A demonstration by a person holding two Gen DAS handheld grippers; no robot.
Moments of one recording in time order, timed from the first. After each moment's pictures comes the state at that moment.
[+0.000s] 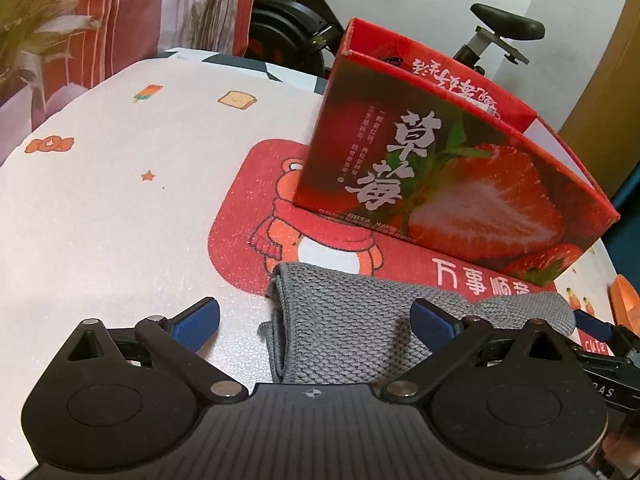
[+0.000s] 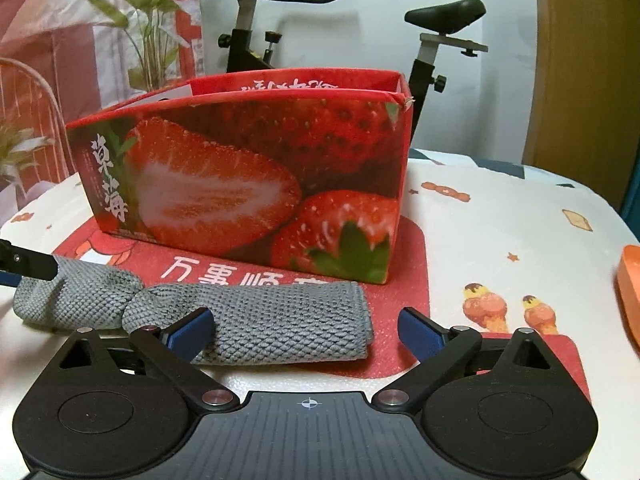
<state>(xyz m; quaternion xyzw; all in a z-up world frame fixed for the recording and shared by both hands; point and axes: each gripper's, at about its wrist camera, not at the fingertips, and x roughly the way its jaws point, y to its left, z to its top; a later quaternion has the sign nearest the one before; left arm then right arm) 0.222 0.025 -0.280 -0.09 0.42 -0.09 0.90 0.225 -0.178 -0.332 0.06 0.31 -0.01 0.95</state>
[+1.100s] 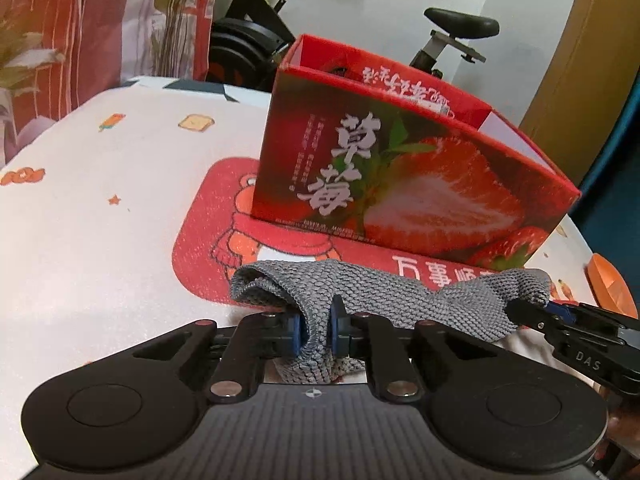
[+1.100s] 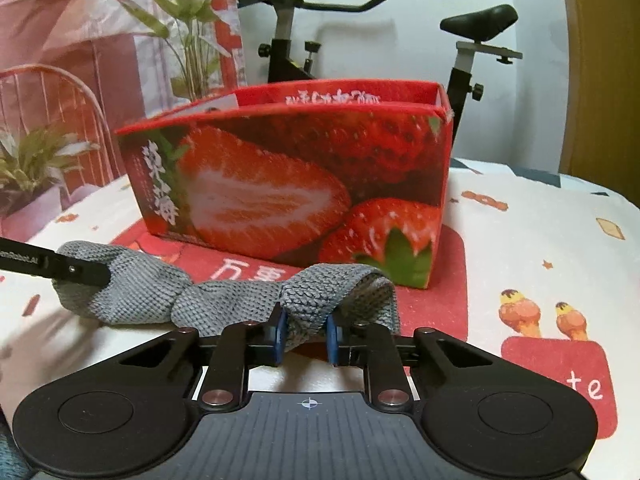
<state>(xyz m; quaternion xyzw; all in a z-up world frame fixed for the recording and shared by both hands) 0.206 0.012 -0.276 -0.07 0.38 -0.14 0.91 0.213 -0.174 -0.321 0.07 0.29 0.06 0.95</state>
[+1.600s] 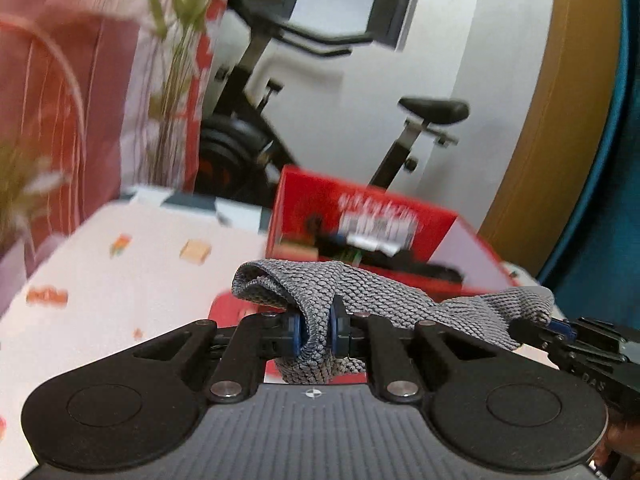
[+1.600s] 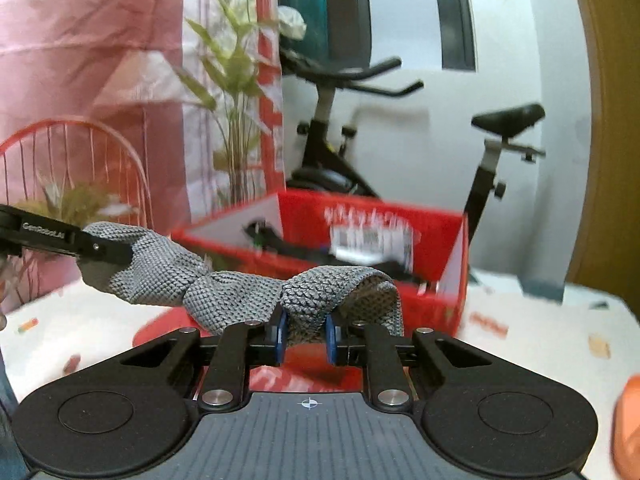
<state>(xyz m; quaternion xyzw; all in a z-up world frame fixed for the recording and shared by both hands) 0.201 0.025 -0.188 -0.07 0.26 -0.15 0.95 0.201 -0.170 -0.229 0.03 0.19 0.09 0.98</state>
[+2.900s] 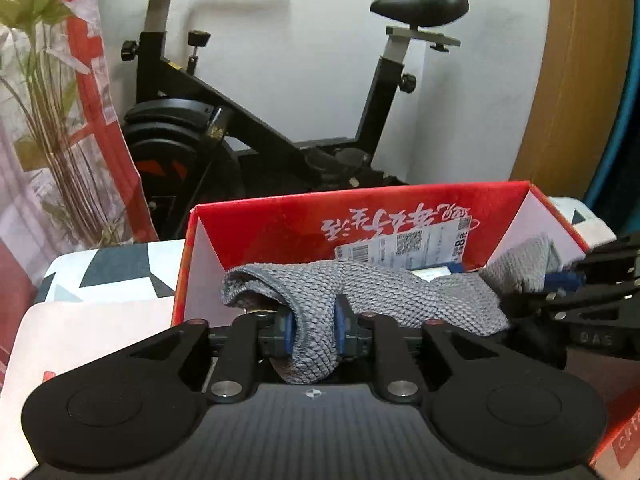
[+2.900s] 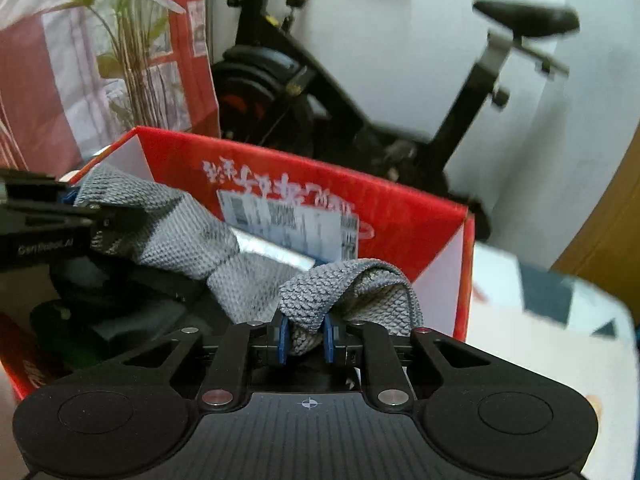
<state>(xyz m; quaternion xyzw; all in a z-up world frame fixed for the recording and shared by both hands) 0.417 -0.073 -0.210 0.09 0.35 -0.19 0.91 0.455 -0.215 -0.239 0.02 0.42 0.04 0.90</state>
